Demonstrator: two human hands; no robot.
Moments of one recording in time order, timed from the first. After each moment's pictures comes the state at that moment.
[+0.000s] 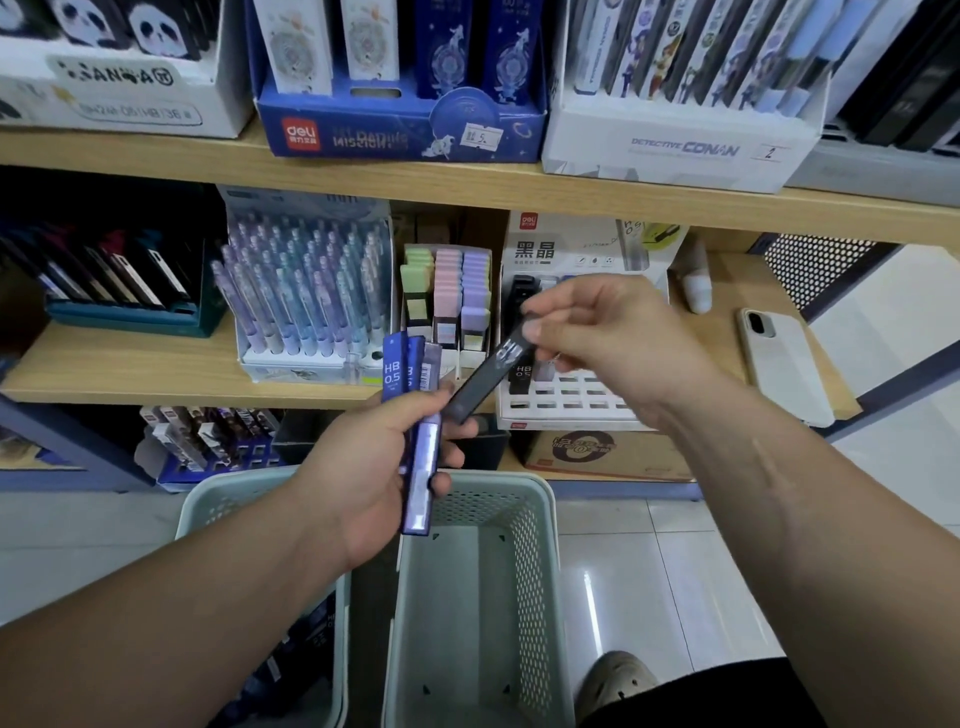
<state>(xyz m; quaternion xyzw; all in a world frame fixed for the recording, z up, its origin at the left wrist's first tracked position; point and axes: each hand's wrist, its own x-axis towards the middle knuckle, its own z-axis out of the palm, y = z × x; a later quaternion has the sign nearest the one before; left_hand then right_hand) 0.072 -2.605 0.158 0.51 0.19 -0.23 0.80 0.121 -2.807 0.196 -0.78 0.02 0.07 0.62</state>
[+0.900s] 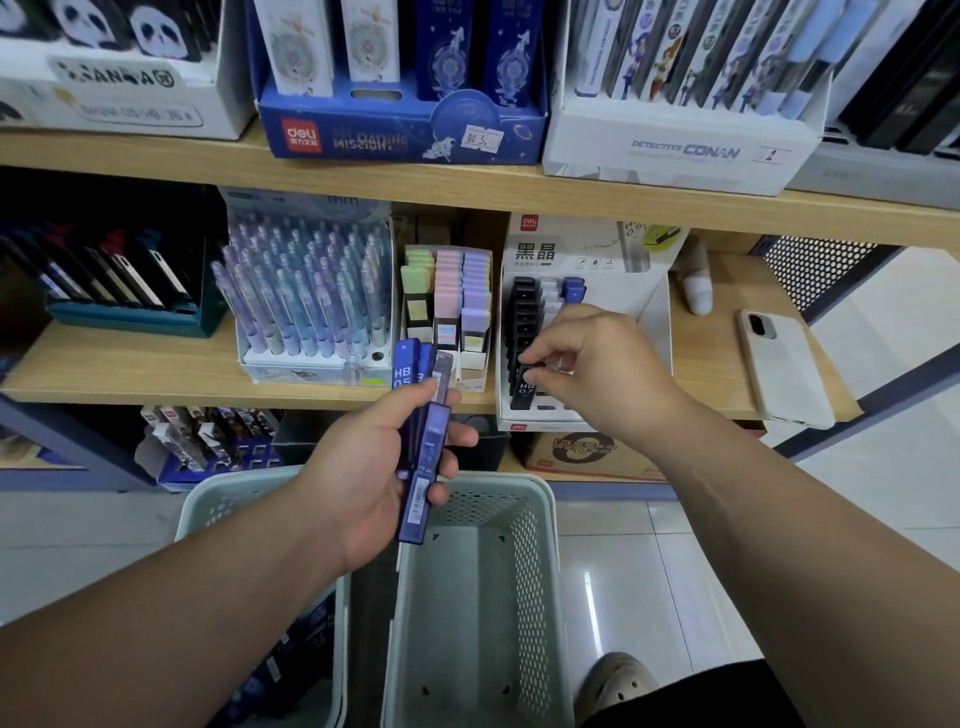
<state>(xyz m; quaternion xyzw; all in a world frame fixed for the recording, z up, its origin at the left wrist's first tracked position) 0.072 -2.601 0.153 0.52 0.18 -0.26 0.79 0.131 -2.820 0.151 -0.94 -0.15 -0.08 0.29</state>
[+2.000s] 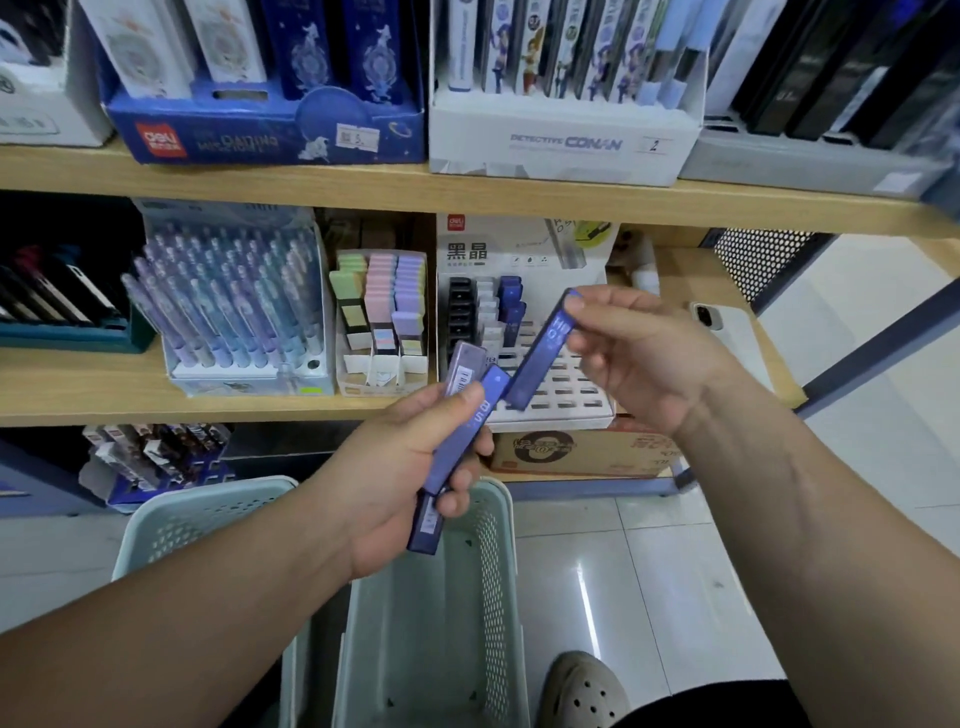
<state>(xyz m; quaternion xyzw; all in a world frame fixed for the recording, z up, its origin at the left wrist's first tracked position) 0.066 -2.667 0.161 0.53 0.07 -0.30 0.79 0.108 -2.879 0.199 -0.59 0.13 0.09 0.79</state>
